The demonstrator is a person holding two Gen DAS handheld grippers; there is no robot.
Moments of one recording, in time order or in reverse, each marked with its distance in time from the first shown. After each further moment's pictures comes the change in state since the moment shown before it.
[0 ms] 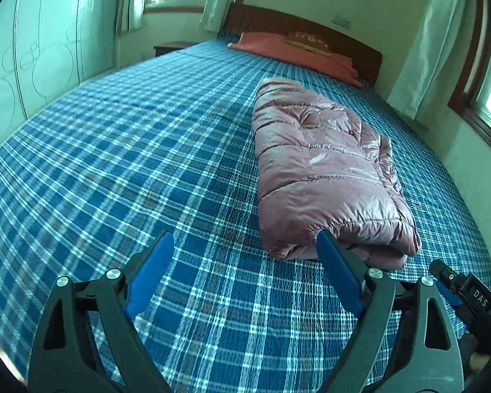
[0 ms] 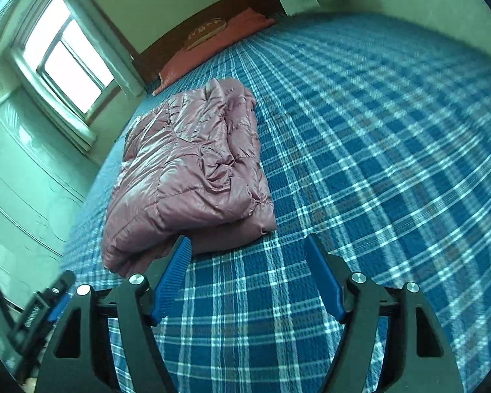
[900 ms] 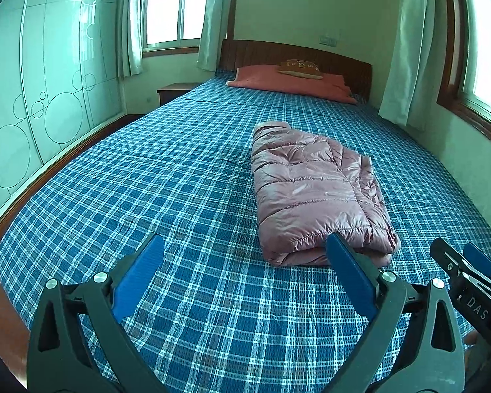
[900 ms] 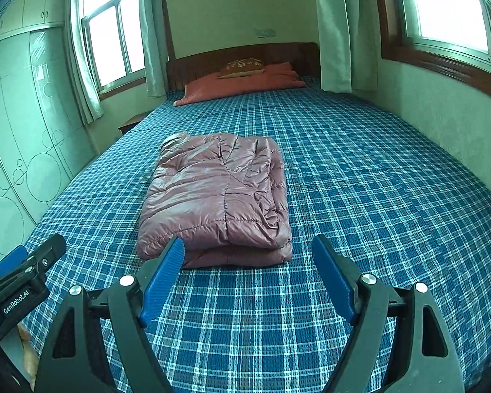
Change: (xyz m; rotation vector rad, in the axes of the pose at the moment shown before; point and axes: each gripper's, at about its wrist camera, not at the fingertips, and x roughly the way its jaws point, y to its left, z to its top) left arm -0.081 -0.023 0.008 0.112 -0.128 0.065; right arm -0.070 0.091 0.000 -0.291 -0.175 -0.117
